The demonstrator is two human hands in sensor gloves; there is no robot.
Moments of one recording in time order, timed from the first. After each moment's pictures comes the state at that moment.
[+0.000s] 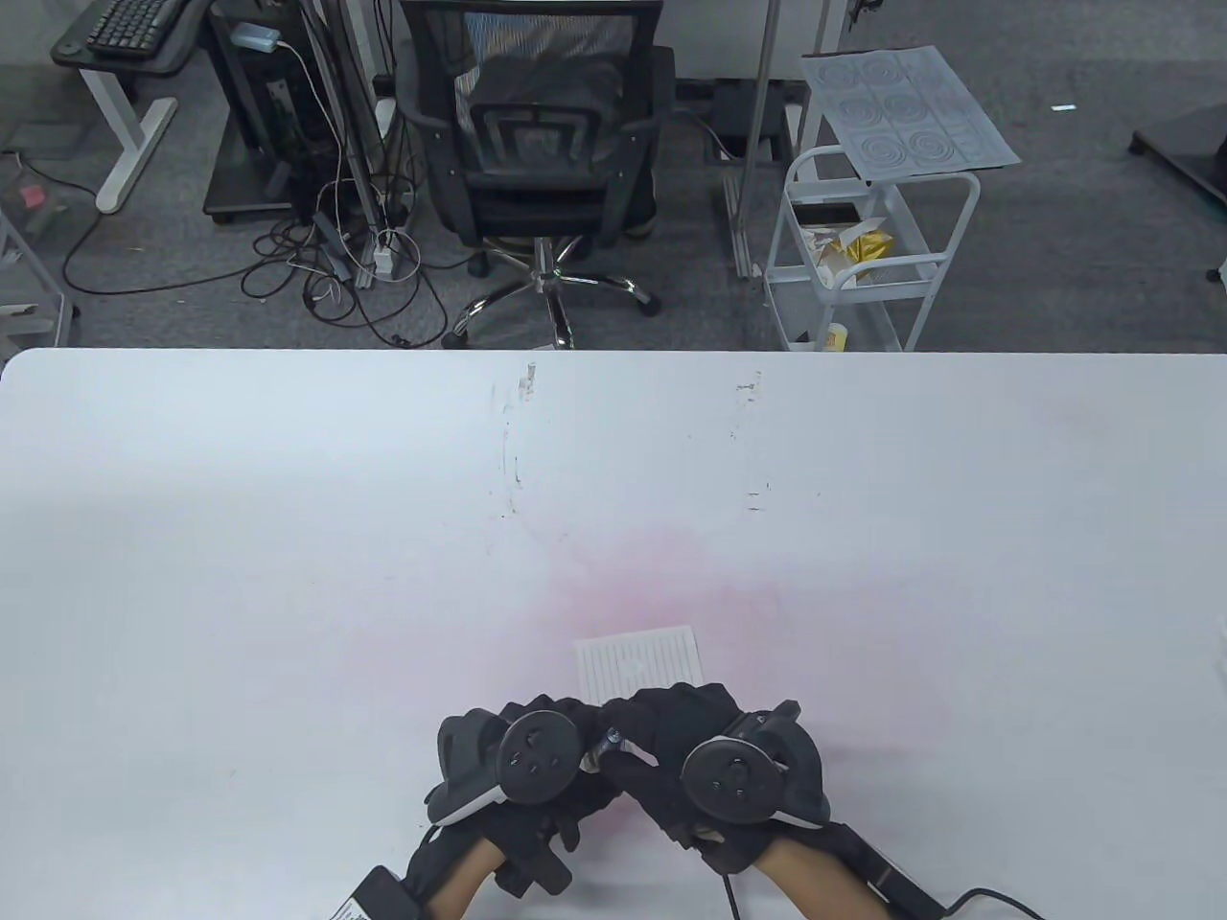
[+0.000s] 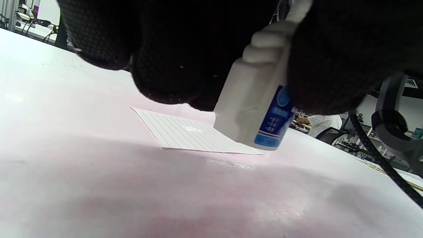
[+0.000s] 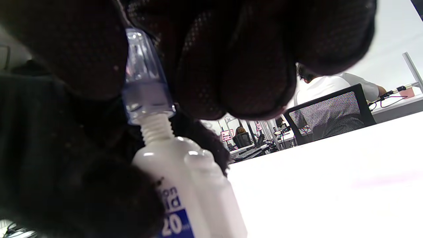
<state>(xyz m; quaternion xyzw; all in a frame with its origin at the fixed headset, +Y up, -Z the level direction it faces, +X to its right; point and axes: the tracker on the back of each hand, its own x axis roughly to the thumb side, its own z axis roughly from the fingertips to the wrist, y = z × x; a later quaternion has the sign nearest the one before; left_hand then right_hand) -0.115 -0.728 -0.224 -0.01 -0.23 0.18 0.96 0.062 -0.697 -0.215 0.29 -0.15 0.91 0.26</state>
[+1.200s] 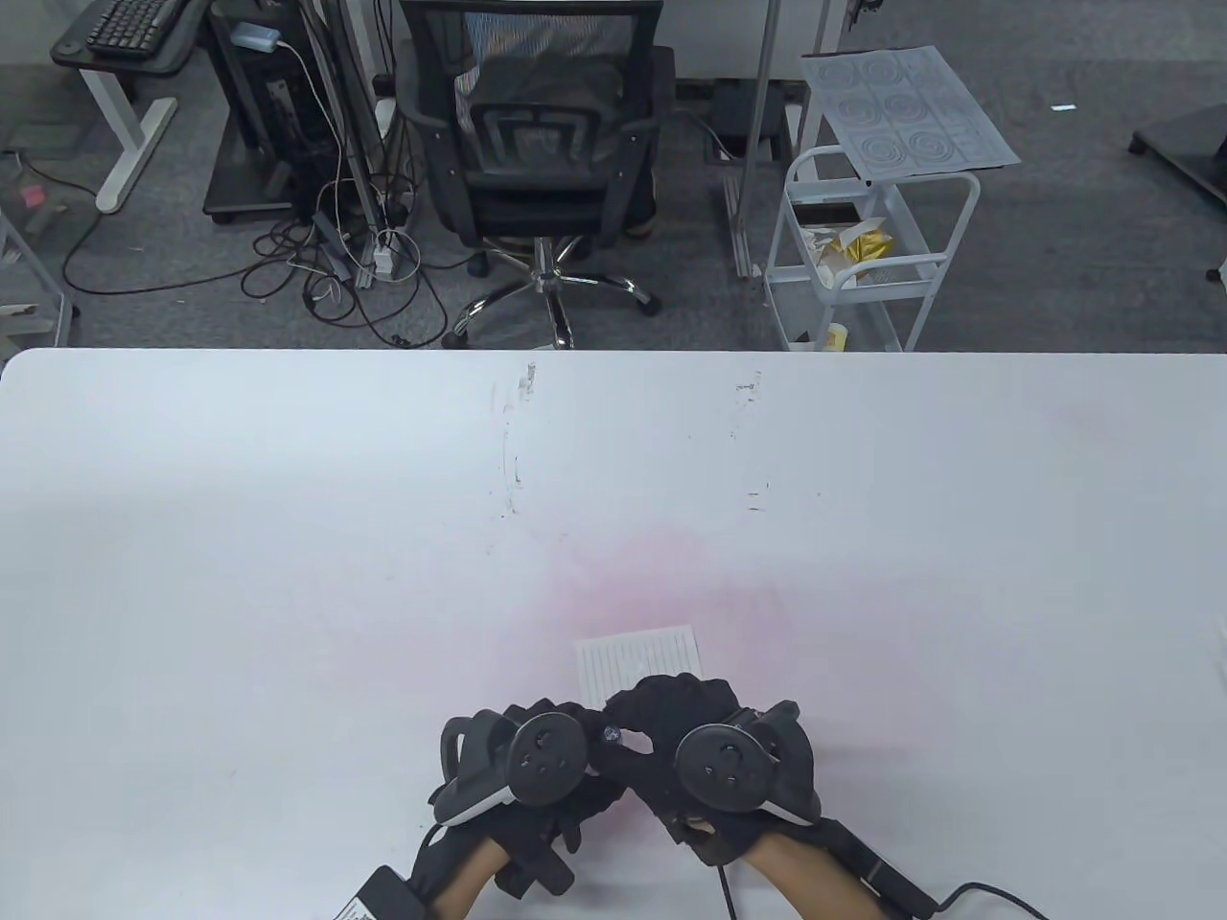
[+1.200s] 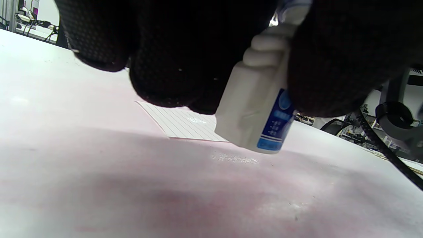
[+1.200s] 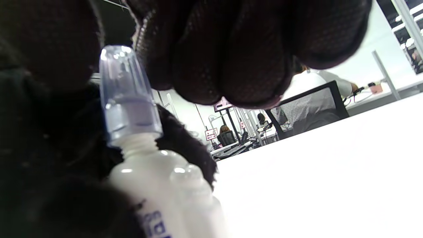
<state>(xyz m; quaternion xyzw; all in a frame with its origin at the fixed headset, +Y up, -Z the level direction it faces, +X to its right) -0.111 -0.729 -0.223 -0.02 -0.23 0.16 0.96 0.064 -0.701 -0.223 0.25 -0.12 0.92 0.28</state>
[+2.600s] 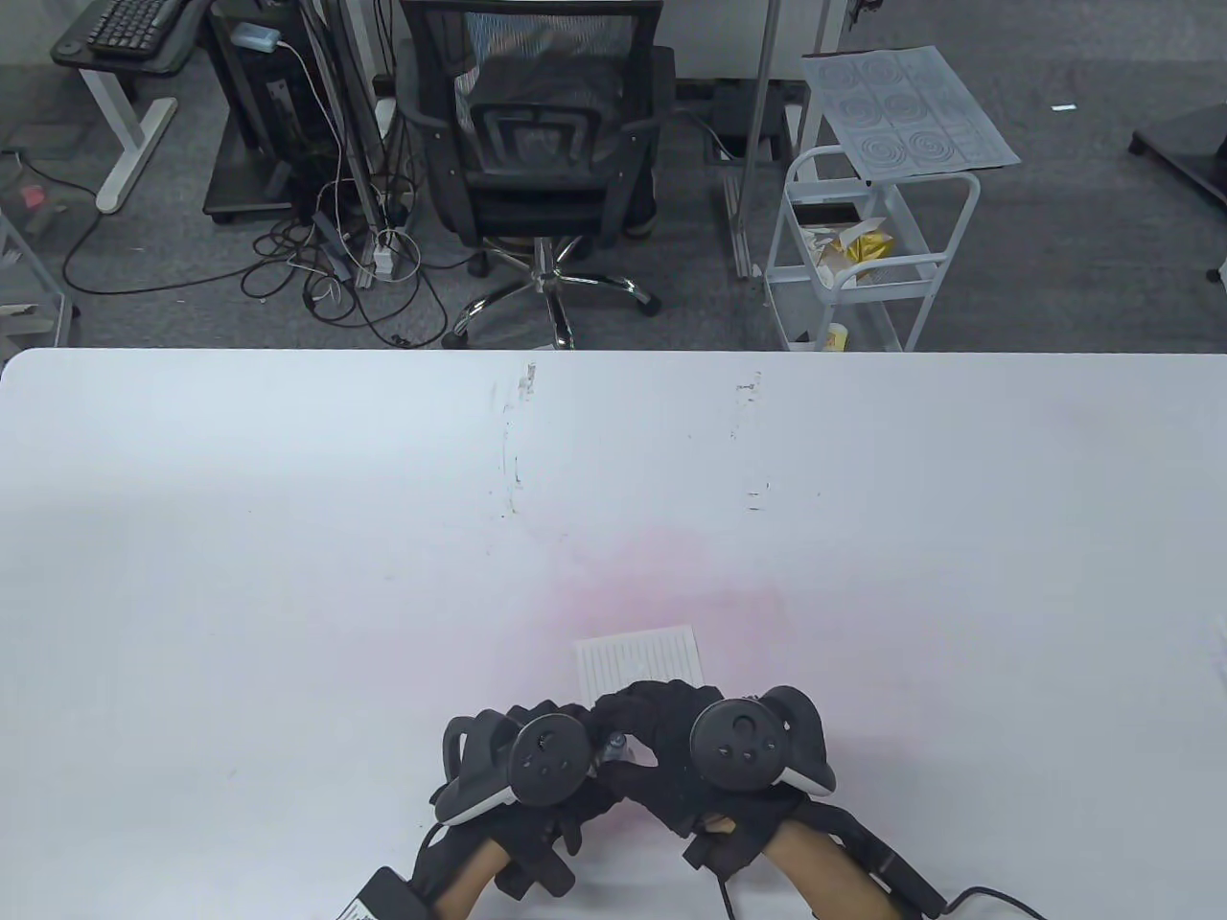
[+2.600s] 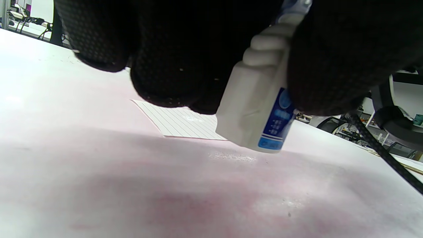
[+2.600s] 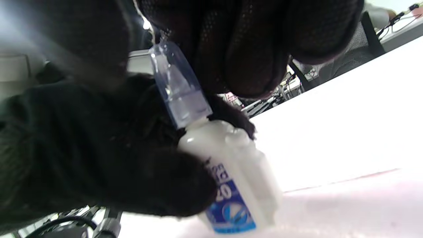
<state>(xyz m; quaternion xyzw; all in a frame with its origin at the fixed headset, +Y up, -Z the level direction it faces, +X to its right) -0.109 -0.729 -0.223 -0.02 -0.24 0.16 0.96 0.064 -0.702 -0.228 0.32 -0.01 0.90 0.31</state>
